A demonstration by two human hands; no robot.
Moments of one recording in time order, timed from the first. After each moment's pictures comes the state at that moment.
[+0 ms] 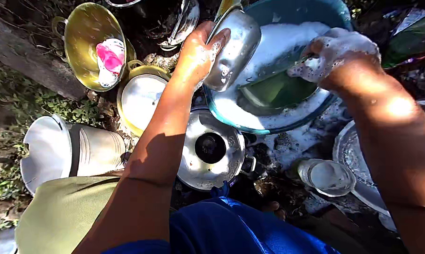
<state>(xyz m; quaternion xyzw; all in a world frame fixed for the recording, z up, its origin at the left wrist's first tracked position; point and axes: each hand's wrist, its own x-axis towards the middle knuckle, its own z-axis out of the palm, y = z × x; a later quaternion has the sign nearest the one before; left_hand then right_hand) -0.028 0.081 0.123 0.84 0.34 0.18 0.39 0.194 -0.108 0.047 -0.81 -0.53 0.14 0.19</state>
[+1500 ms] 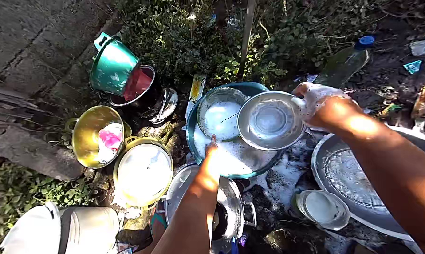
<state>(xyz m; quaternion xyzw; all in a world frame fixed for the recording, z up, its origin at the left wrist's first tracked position) 0.018 0.050 -0.076 0.70 0.57 -0.02 0.43 0.234 -0.169 0.087 -0.91 -0.34 0.12 0.20</state>
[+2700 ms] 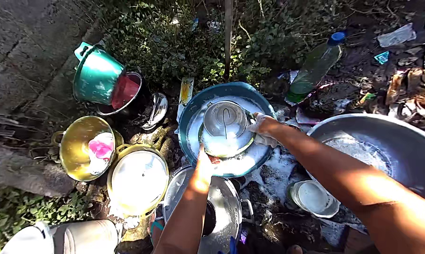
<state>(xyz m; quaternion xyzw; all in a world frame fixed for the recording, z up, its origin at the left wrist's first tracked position) -0.007 0.011 -0.029 0.40 0.56 0.14 0.71 0.213 -0.111 -0.023 -0.85 -0.22 0.39 0.28</state>
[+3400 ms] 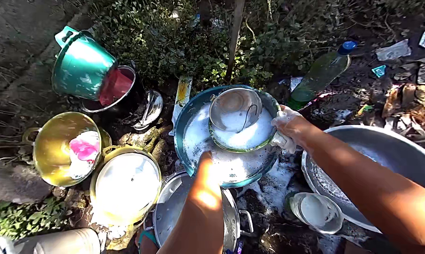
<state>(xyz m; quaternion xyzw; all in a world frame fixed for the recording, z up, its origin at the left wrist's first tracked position) 0.019 0.041 -0.059 0.77 0.46 -0.19 0.39 0.225 -0.141 0.017 -0.81 -0.09 0.34 0.46</state>
